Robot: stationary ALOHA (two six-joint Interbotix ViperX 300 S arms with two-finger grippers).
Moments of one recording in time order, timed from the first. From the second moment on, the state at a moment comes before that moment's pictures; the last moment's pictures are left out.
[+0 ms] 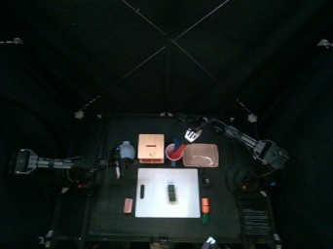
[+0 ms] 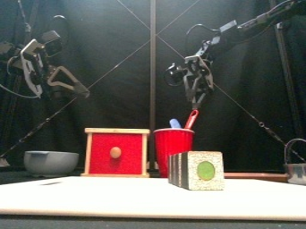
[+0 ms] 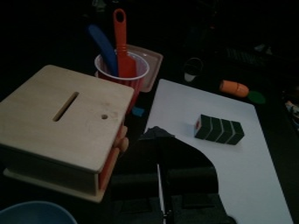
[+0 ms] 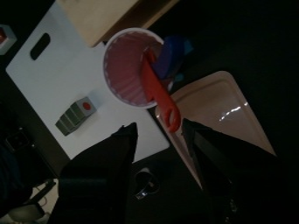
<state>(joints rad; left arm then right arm) 0.13 -0.62 1.26 -0.22 -0.41 0.00 -0.68 0.01 0.11 0.38 1.24 -0.14</state>
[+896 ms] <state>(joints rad) 0.13 -0.62 1.29 -0.25 -0.41 0.00 -0.63 0.25 -0.07 0.33 1.44 -0.15</state>
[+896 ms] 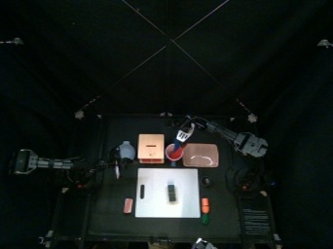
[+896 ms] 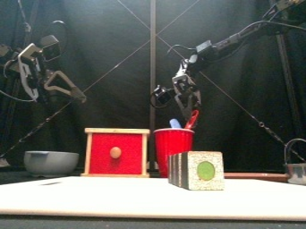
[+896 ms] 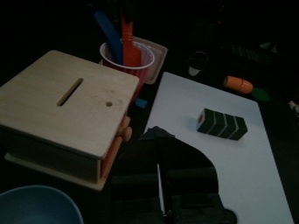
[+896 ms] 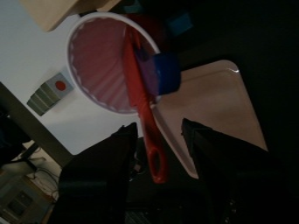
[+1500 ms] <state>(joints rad) 0.13 -0.63 1.29 -0.25 -0.41 0.00 -0.60 0.29 -0.07 0.32 1.44 -0.15</state>
